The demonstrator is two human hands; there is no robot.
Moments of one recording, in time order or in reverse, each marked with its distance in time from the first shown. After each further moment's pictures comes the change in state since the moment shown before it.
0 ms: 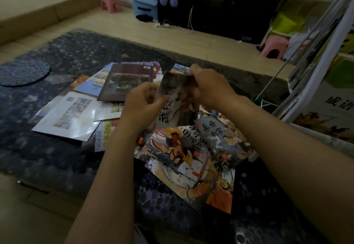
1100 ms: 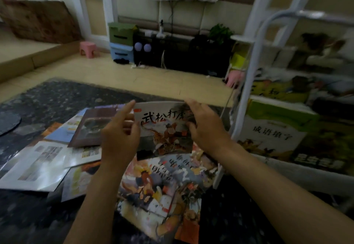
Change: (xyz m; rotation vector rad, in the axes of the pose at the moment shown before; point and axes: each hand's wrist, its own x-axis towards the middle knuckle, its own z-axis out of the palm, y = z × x) left_hand -0.013 0.068 0.027 0.119 0.304 0.392; right_hand -0.076 0.043 -0.057 0.064 0.313 0.057
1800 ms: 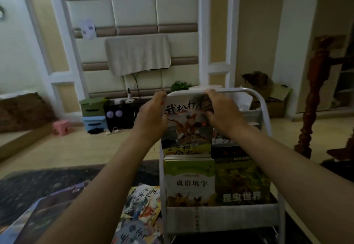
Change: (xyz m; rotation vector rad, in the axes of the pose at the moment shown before) left_hand 0.113 0.279 0.158 0.141 -0.257 0.516; right_hand 0.016 0.140 -0.282 -0.133 0.309 0.157
